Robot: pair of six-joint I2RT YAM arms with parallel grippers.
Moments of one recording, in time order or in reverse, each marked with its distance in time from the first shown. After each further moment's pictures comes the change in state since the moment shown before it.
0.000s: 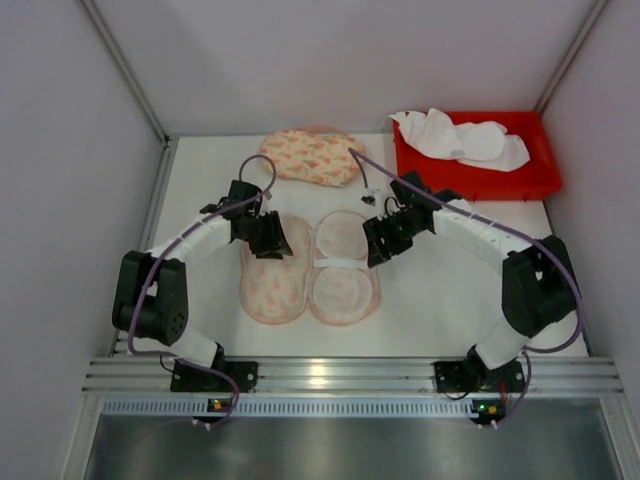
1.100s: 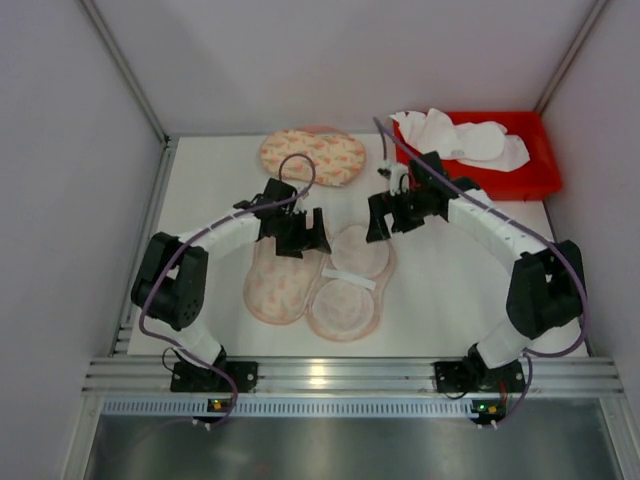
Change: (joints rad) left arm -0.189 0.162 0.054 0.134 0.006 -0.024; right arm -0.063 -0.023 0.013 0.070 -0.033 0.100
